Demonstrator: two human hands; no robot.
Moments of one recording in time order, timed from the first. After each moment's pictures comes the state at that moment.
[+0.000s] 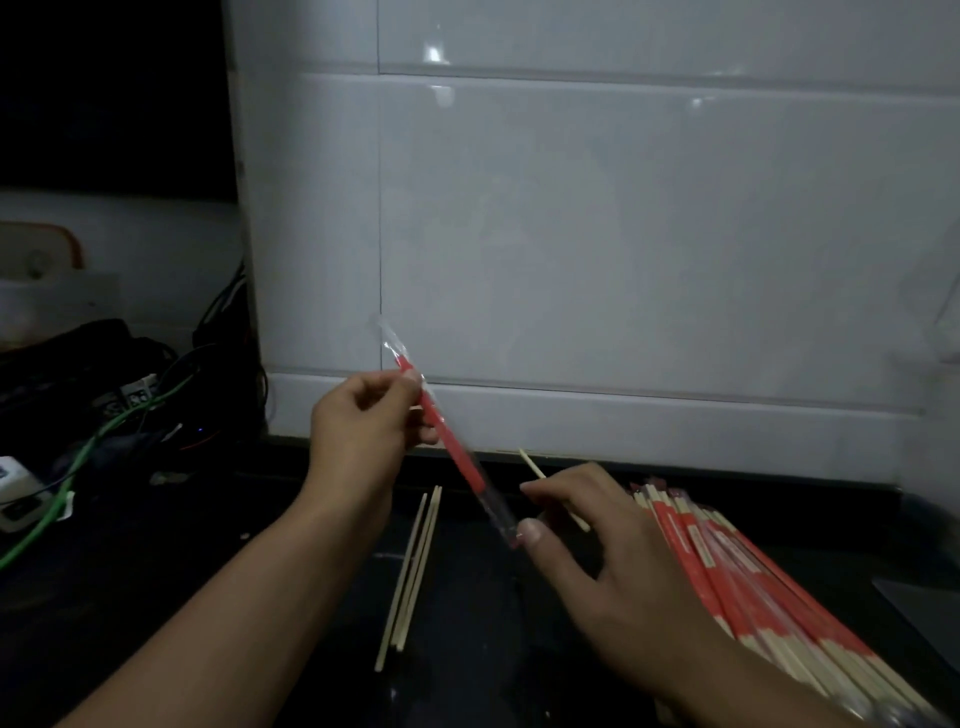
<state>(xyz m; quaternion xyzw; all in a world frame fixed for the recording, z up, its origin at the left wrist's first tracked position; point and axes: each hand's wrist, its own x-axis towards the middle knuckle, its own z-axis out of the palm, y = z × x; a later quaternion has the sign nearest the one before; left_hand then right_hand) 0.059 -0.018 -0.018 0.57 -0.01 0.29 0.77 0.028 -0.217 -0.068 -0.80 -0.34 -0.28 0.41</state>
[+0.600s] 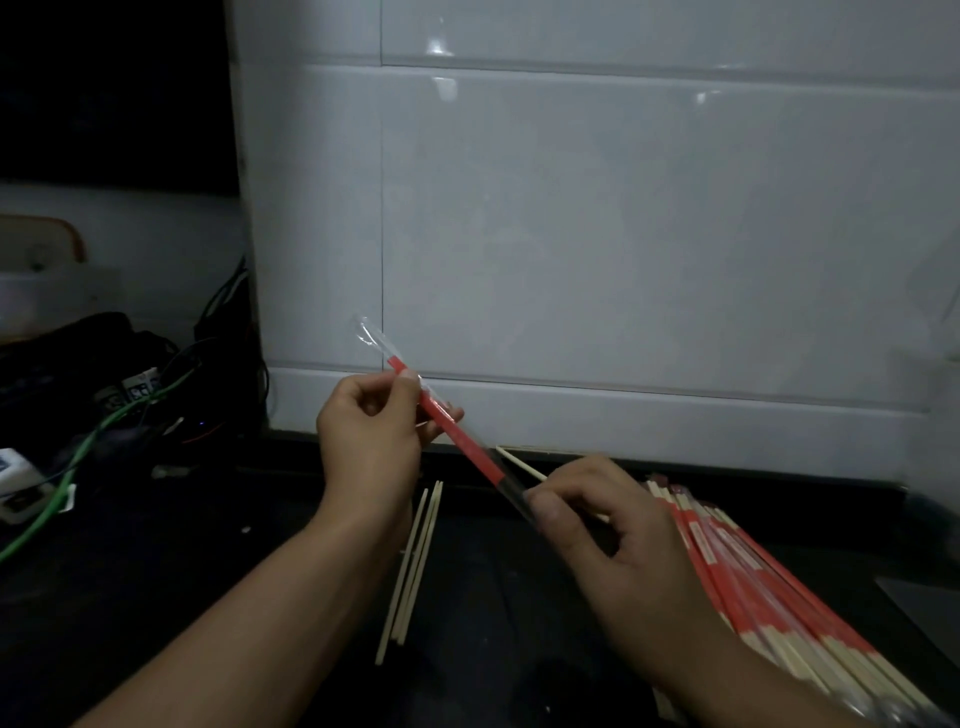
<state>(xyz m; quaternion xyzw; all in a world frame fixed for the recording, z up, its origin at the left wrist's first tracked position) 0.050 -0.035 -0.021 0.51 0.01 0.33 0.79 0.027 -0.212 -0.063 -0.76 -0.34 -0.28 0.47</state>
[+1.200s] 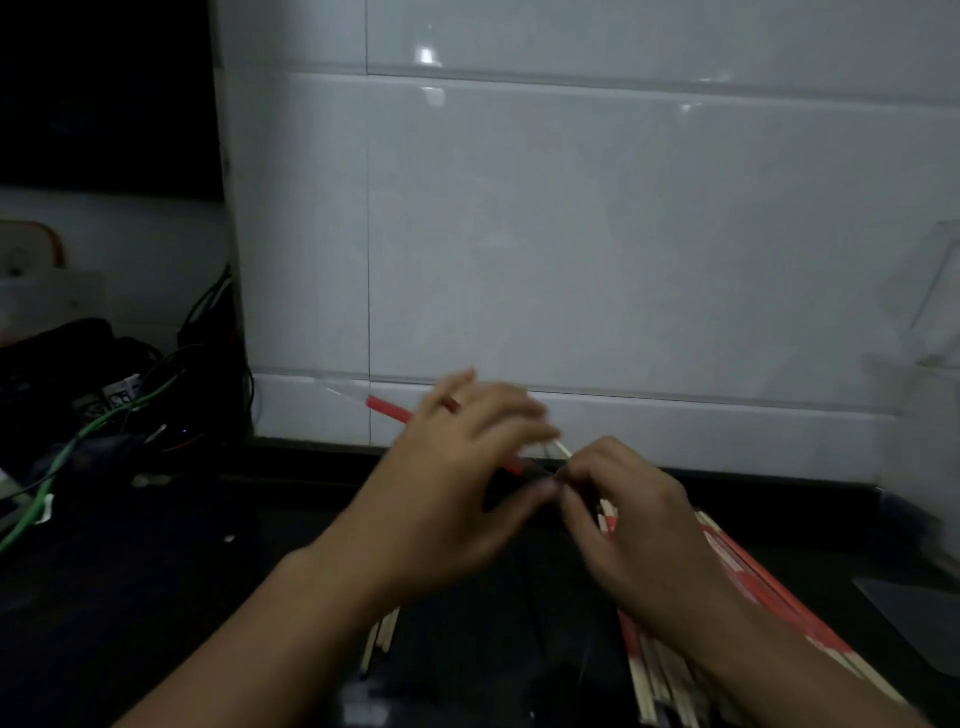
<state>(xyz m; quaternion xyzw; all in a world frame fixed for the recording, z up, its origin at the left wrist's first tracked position) 0.040 -0.041 -0.026 0.81 -0.36 0.44 0.15 0.054 -0.237 -0.055 -0.80 -0.35 -0.41 0.28</state>
